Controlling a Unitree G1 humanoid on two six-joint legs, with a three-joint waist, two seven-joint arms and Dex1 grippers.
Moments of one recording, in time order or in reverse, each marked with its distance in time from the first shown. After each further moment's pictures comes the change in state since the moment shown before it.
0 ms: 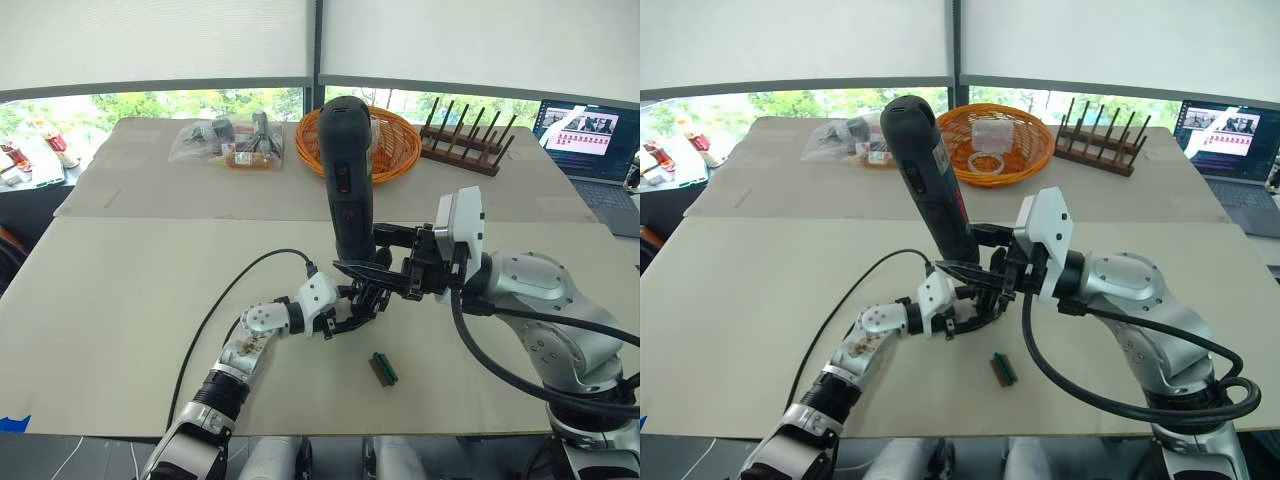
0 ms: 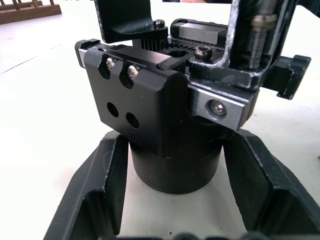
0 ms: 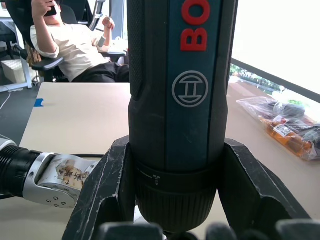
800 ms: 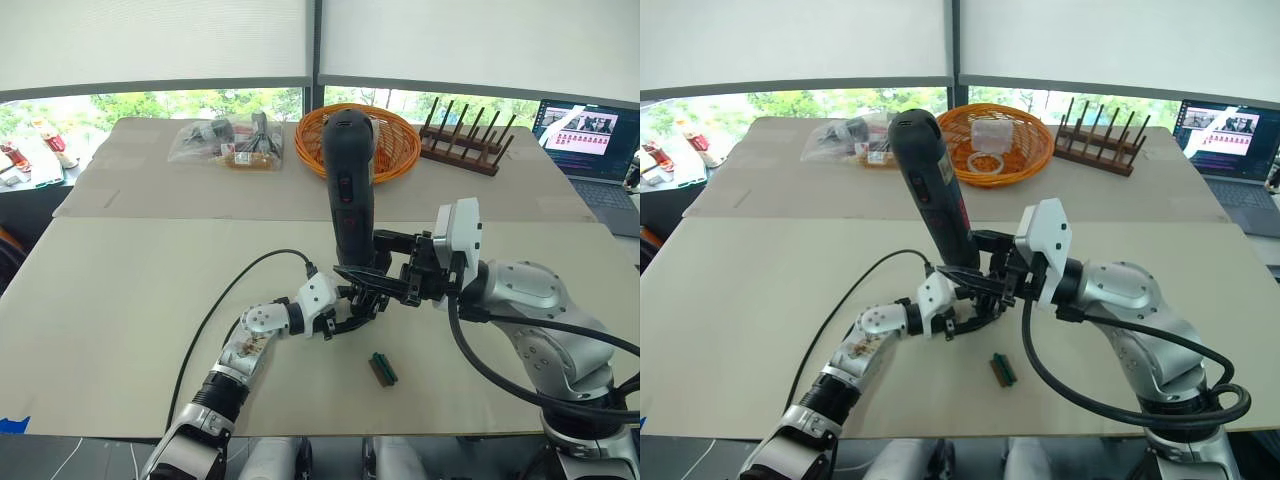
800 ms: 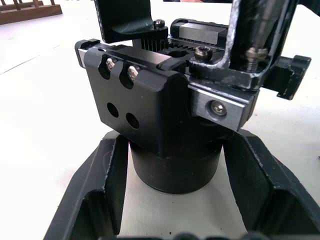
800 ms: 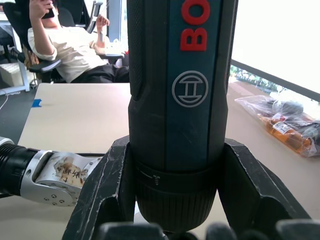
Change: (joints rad) left arm 0.006 0.001 -0.004 -0.009 0.000 0.003 0.008; right arm 0.063 0.044 -0.002 0.012 -0.044 -0.058 0.016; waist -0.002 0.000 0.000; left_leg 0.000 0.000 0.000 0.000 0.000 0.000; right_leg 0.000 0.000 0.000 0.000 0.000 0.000
